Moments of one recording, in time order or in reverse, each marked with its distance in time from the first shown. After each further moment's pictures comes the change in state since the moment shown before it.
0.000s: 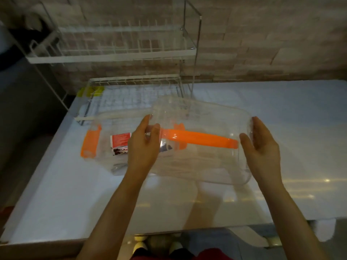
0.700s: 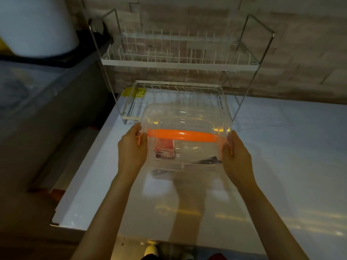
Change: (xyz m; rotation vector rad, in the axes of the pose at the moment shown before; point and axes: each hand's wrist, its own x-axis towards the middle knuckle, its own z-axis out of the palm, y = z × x) left_hand 0.038 -0.066 -0.118 0.341 0.243 -0.037; right_hand -0.022 -0.051 0.135 -0.113 -0.318 -0.035
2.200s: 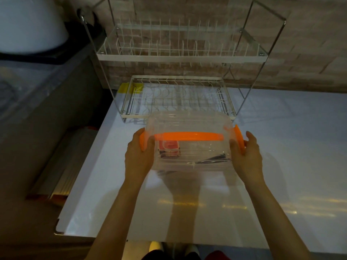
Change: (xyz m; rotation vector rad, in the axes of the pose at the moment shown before) left_hand 0.003 -0.017 0.005 -0.114 -0.192 -0.199; right_hand 0.007 0.002 0.013 -0.040 0.116 0.257
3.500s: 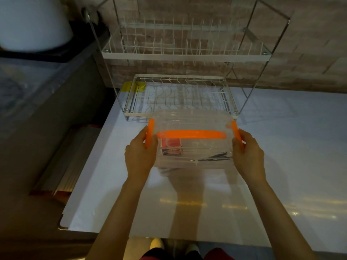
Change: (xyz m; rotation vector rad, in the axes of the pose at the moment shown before) left_hand -0.001 0.001 -0.002 0.090 0.087 0.121; right_hand 0.000 0.000 0.001 -0.092 0.016 -0.125
